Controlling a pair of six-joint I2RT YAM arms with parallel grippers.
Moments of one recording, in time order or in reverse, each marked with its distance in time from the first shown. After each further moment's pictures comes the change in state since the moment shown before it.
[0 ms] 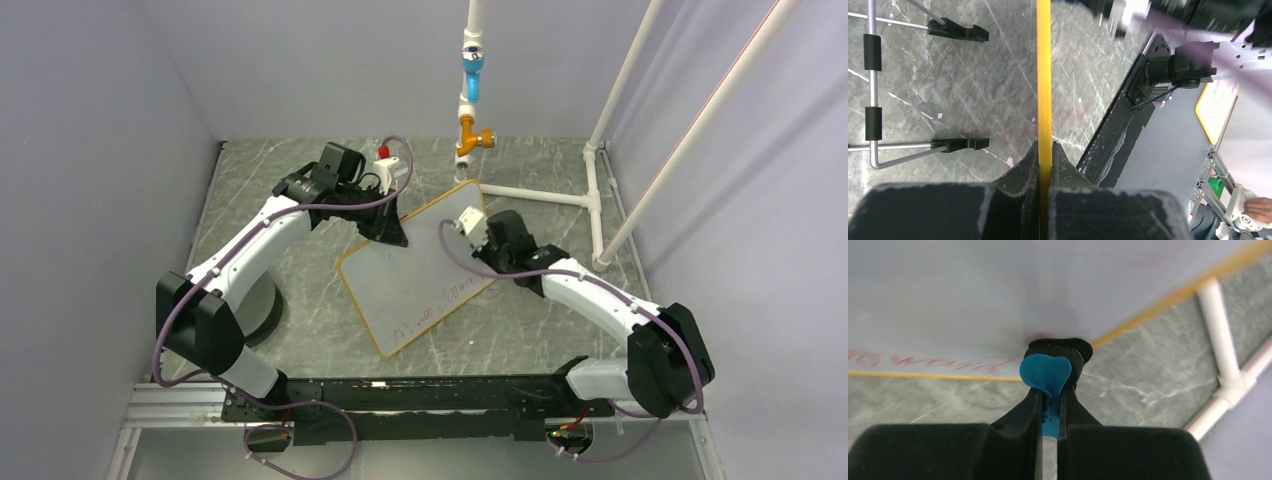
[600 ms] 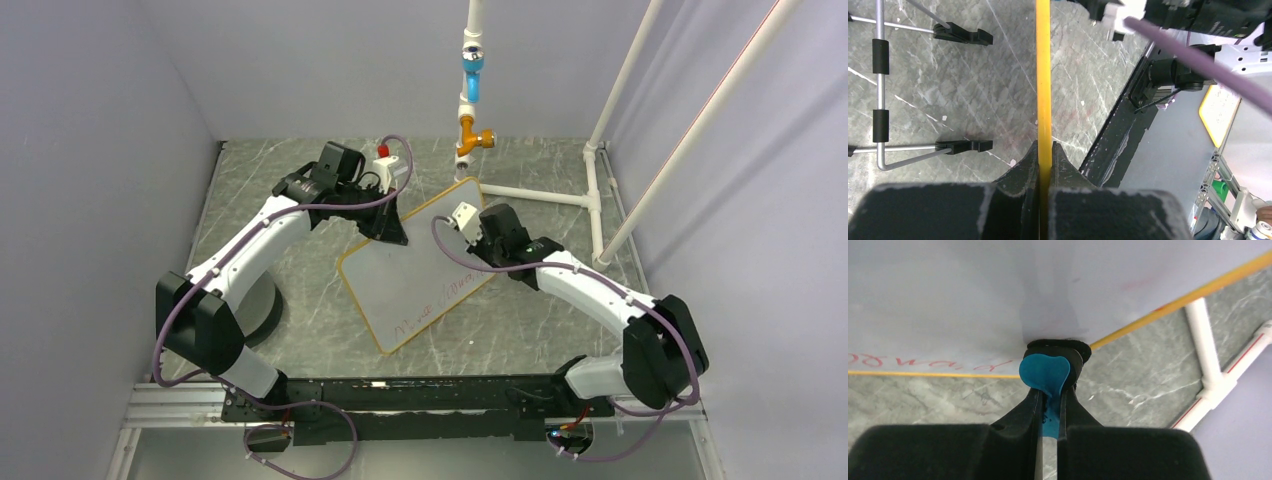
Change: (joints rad) left arm 0.000 0.000 0.000 0.010 -0.010 0.000; right arm 0.065 0.050 0.032 -0.040 0.047 -0.042
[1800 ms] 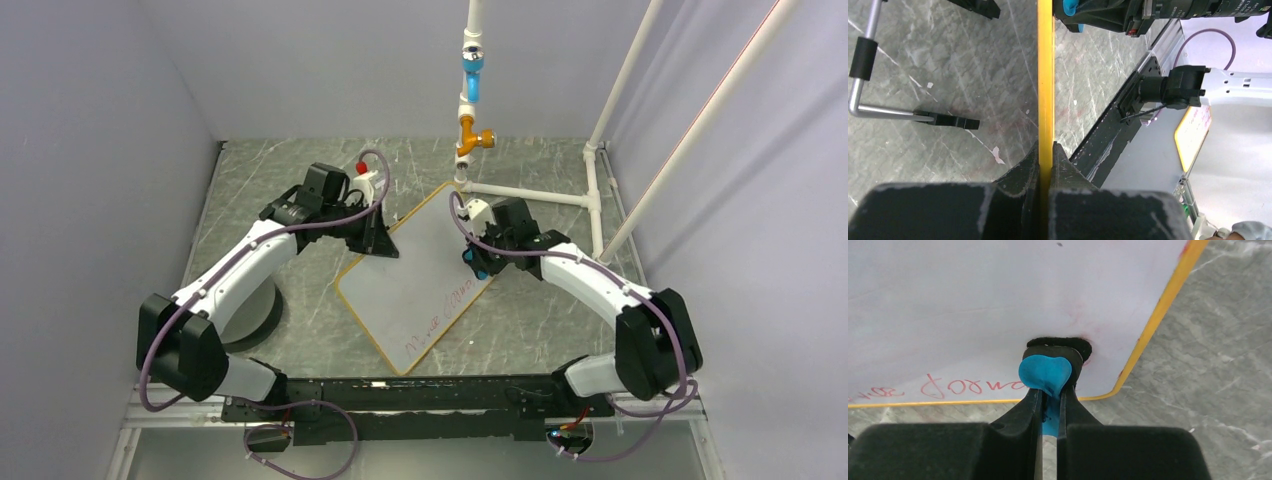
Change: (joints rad) left arm 0.034 -0.129 -0.223 0.136 -0.017 -0.192; right arm -0.121 0.017 0.019 -0.009 -0.425 0.224
